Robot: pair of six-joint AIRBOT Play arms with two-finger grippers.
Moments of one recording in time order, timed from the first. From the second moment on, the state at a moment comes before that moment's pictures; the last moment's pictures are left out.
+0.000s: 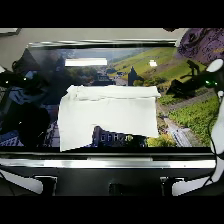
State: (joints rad) left arm 0.31 -1.76 1.77 1.03 -1.42 -1.52; right arm -0.28 -1.68 1.66 -1.12 1.49 1.43
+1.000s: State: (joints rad) left arm 0.41 -1.58 1.49 0.98 -1.41 -1.52; right arm -0.41 -1.44 0.75 -0.87 1.28 1.20
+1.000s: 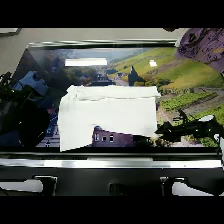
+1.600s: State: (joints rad) left arm 0.41 -1.58 1.49 0.98 -1.39 -1.52; right arm -0.41 -1.47 0.72 -0.82 1.24 1.20
